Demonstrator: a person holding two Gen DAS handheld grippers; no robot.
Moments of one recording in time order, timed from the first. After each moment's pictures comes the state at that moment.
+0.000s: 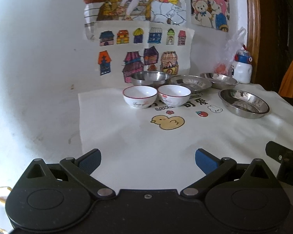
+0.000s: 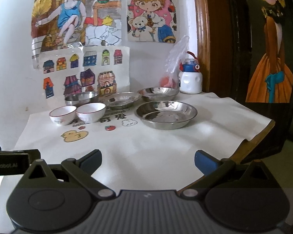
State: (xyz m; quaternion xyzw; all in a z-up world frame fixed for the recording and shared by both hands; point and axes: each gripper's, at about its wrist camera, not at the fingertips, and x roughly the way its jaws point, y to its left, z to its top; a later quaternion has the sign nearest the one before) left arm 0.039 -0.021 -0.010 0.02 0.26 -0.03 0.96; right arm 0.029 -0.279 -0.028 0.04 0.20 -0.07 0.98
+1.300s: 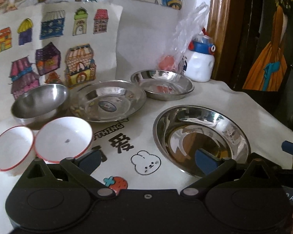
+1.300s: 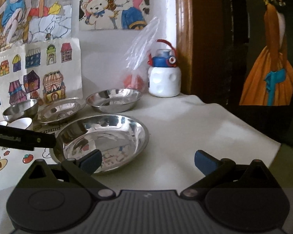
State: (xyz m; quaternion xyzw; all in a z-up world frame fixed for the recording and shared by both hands) left arm 0.244 -0.163 -0.017 0.02 0.31 -0.19 0.93; right arm 0.176 -0.418 -0.042 0.03 0.23 -0.09 0.97
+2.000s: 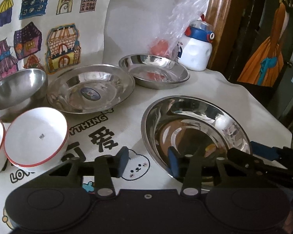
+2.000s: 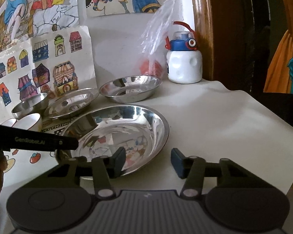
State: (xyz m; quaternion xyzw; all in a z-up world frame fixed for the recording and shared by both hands) left arm 0.273 -0.176 -0.034 0.00 0.36 -0.22 0.91; right arm 0.210 -0.428 -0.055 0.06 0.27 -0.03 0.96
